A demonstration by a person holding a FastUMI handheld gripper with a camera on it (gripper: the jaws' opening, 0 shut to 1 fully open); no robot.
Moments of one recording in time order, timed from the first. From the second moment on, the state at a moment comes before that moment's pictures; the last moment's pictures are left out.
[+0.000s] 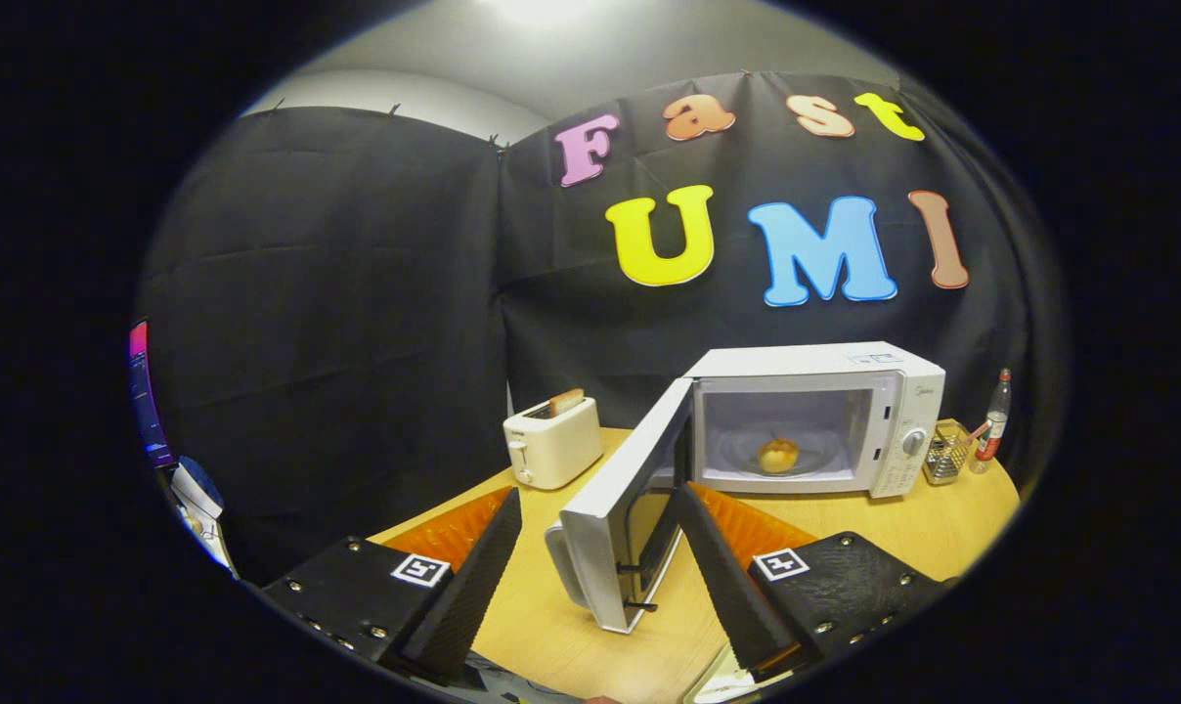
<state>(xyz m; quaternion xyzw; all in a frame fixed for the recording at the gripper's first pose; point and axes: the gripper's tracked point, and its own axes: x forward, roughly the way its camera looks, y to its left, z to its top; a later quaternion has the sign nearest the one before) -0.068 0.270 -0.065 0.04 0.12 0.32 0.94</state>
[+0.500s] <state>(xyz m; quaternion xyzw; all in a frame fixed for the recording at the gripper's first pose) -0.111 0.340 -0.096 0.02 0.16 0.41 0.90</state>
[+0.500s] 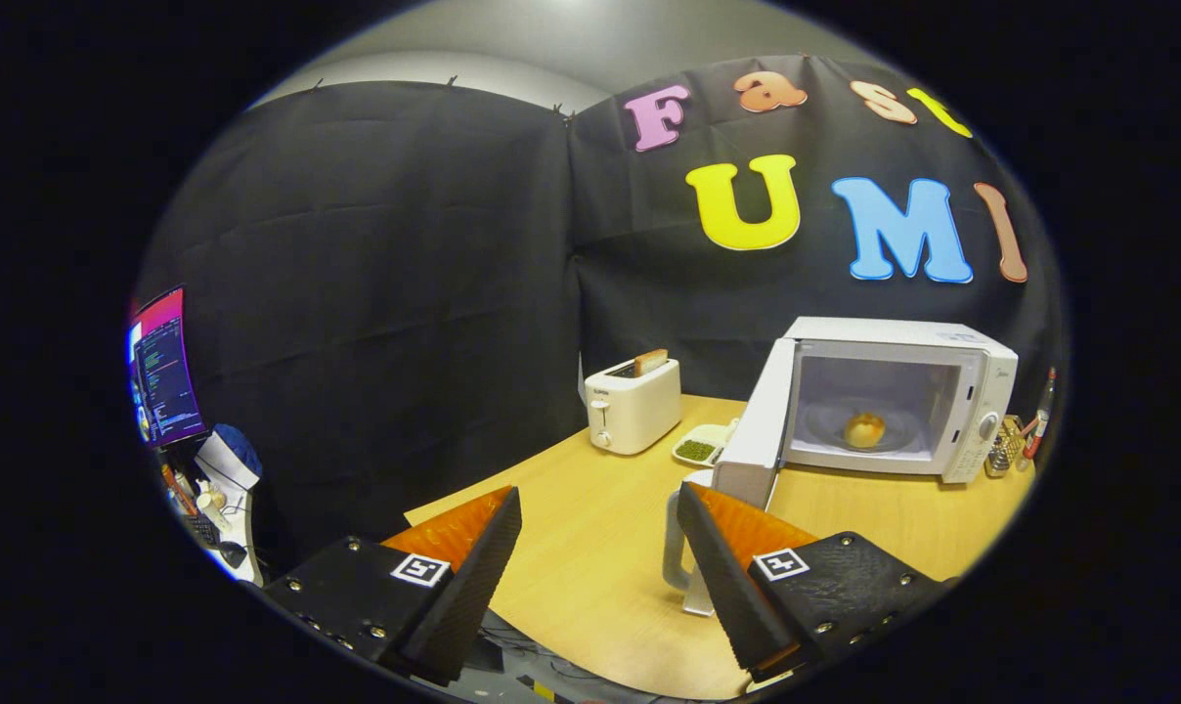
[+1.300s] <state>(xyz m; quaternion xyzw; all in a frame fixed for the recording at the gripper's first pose) -0.054 0.353 -0.154 -0.02 0.21 0.37 0.90</state>
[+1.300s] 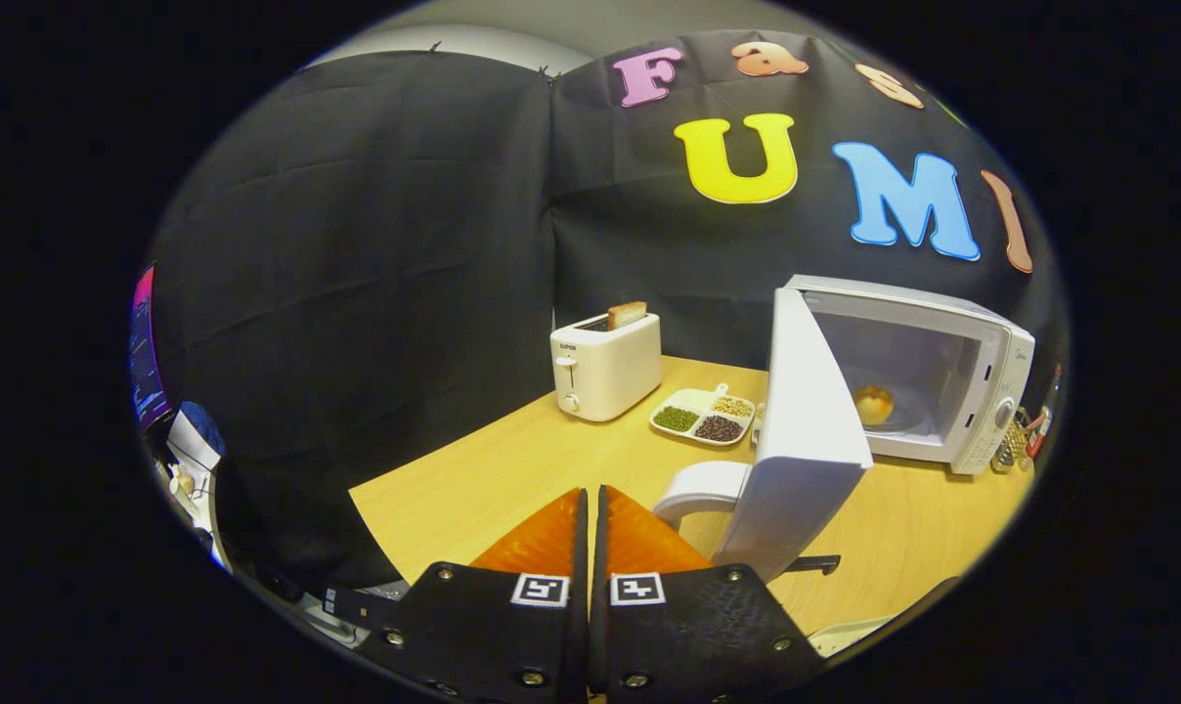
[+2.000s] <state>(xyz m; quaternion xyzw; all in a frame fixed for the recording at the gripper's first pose) -0.004 0.254 -0.168 -0.02 0.23 0.30 0.93</state>
